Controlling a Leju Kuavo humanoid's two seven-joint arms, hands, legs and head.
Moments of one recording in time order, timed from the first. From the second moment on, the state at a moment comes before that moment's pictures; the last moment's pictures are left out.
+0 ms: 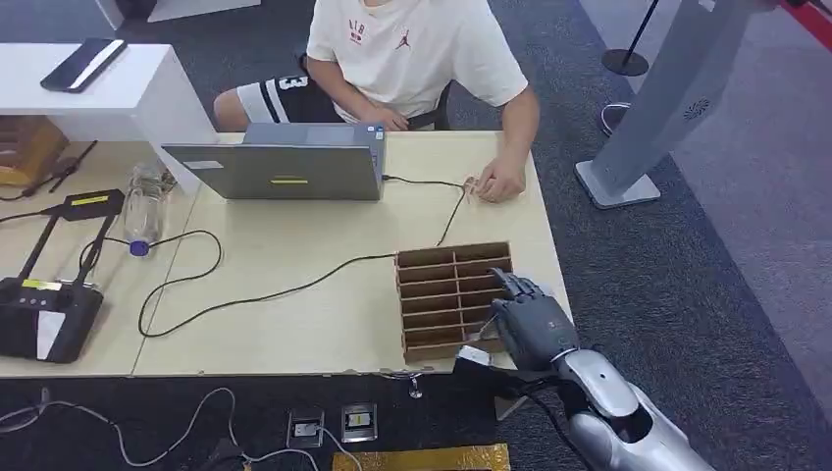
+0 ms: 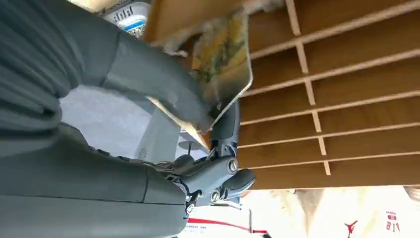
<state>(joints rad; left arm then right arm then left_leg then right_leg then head) -0.18 0.14 -0.79 -0.23 0.24 0.49 -0.23 -0.22 -0.43 0.61 -1.54 0.86 -0.09 0.04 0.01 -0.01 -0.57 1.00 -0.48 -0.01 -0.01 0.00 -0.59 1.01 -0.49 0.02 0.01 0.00</state>
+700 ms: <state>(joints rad) -0.18 0.13 -0.79 -0.23 0.23 0.49 -0.23 -0.22 -0.43 0.61 -1.54 0.86 -0.10 0.05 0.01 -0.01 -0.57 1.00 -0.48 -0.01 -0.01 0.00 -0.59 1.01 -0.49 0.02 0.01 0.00</state>
